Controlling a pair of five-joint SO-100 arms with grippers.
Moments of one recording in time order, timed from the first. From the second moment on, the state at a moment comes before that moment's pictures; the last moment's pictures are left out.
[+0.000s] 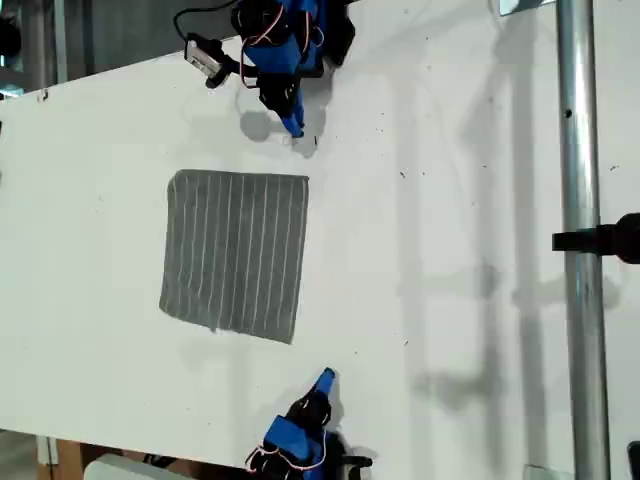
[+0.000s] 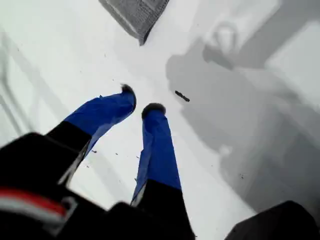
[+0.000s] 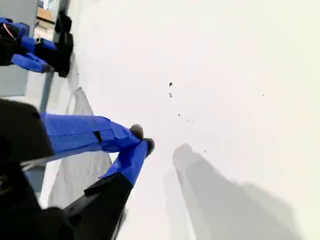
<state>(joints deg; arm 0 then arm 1) 6.2 198.7 178.5 74.0 -55.8 10.5 188.1 165.8 83.3 86.0</state>
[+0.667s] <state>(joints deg) -14.4 198.8 178.9 74.0 -83.7 9.1 188.1 165.8 83.3 86.0</state>
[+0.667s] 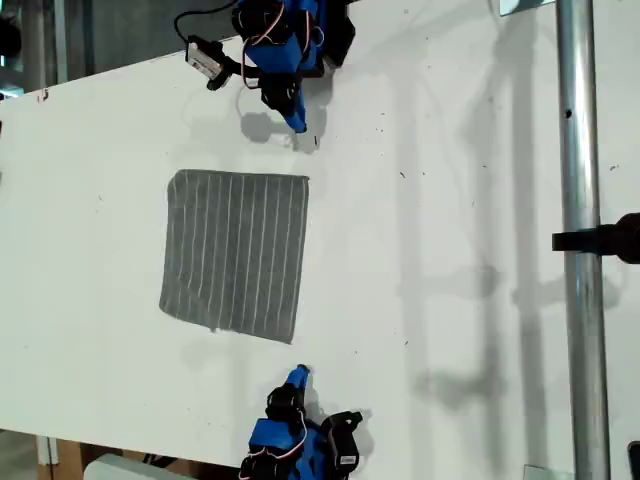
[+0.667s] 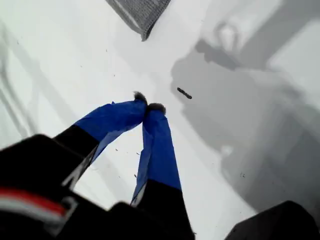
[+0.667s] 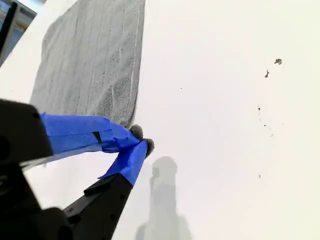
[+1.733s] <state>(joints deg) -13.0 198.8 178.9 74.0 -85.3 9.9 157.9 136.3 84.8 74.3</state>
